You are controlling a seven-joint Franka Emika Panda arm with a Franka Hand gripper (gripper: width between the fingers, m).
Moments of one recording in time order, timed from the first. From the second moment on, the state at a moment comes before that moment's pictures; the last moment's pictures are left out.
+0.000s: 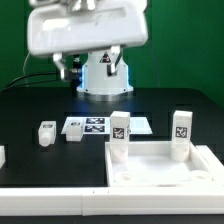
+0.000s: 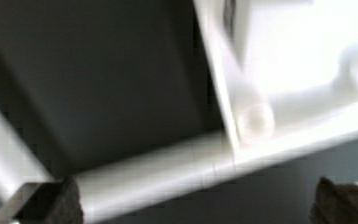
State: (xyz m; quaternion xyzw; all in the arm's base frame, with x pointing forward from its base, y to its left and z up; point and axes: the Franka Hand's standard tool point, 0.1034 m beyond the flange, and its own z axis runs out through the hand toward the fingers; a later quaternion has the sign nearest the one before) arm 0.503 -0.069 0.138 -0.98 0.15 -0.07 0.07
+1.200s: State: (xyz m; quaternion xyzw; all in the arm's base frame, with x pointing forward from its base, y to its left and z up) arm 0.450 -0.075 0.093 -0.94 0.11 0.31 0.09
